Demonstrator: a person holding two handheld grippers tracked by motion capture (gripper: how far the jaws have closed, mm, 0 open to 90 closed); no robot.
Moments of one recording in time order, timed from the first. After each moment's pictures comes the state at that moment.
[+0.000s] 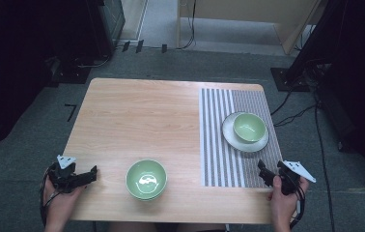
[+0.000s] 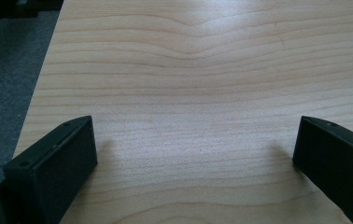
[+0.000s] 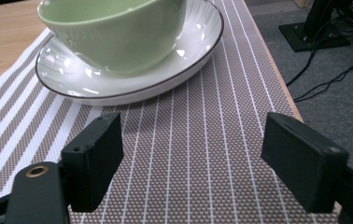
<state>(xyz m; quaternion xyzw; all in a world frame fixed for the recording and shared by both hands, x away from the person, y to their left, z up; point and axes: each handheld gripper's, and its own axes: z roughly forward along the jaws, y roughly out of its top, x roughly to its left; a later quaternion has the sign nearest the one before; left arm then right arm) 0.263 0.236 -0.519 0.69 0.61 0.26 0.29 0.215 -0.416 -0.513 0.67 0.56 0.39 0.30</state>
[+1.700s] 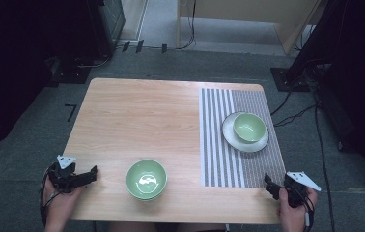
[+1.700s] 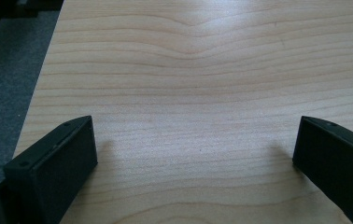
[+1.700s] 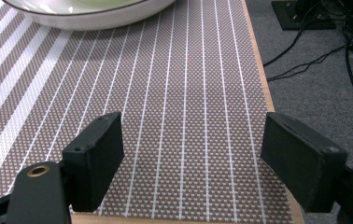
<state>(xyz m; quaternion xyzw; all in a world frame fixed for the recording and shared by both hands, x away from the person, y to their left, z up) 0.263 0.236 -0.519 0.69 0.61 0.26 0.29 0.184 -0.433 -0.523 0.67 0.61 0.32 0.29</state>
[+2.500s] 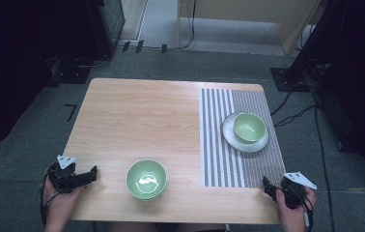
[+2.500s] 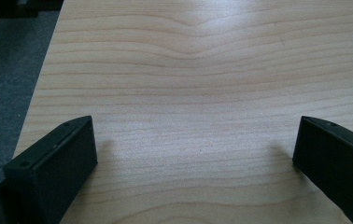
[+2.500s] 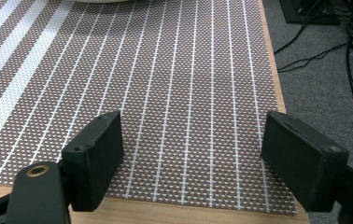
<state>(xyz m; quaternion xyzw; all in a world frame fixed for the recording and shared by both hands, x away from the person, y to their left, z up) 0.263 0.236 -0.519 0.69 0.61 0.26 0.29 0.184 -0.430 -0.524 0.65 0.64 0.29 0.28</state>
